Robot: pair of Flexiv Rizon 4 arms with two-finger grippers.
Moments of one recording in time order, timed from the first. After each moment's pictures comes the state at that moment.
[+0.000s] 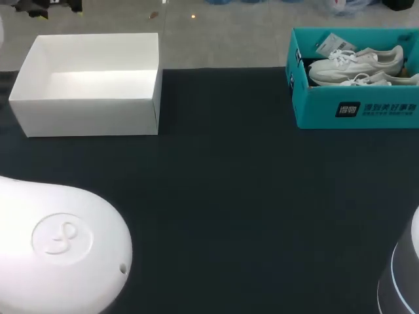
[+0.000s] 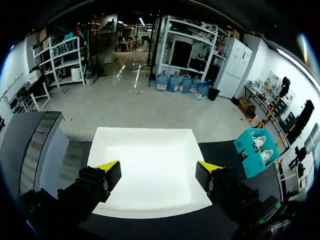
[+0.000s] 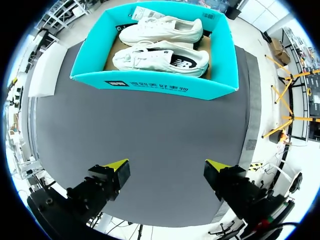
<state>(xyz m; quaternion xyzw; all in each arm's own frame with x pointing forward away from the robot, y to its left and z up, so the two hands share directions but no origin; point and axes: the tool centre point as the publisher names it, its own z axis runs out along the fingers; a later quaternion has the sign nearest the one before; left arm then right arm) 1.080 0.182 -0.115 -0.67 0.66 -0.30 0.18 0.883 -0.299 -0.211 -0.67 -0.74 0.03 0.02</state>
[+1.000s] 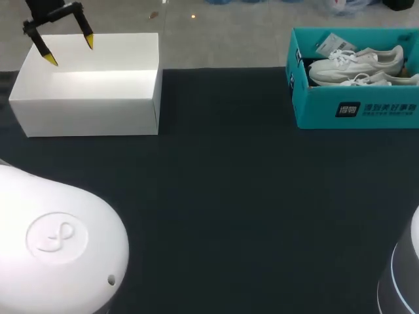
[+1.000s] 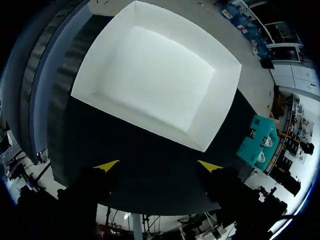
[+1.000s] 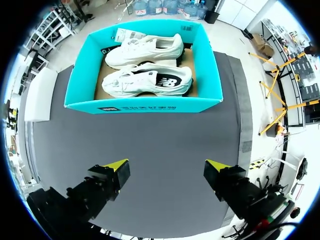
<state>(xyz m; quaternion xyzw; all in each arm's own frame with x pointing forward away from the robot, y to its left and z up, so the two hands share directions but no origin) 0.990 0.153 -0.169 -0.83 0.53 0.01 -0.16 0.910 -0.302 -0.203 -0.71 -0.70 -0.01 -0.04</state>
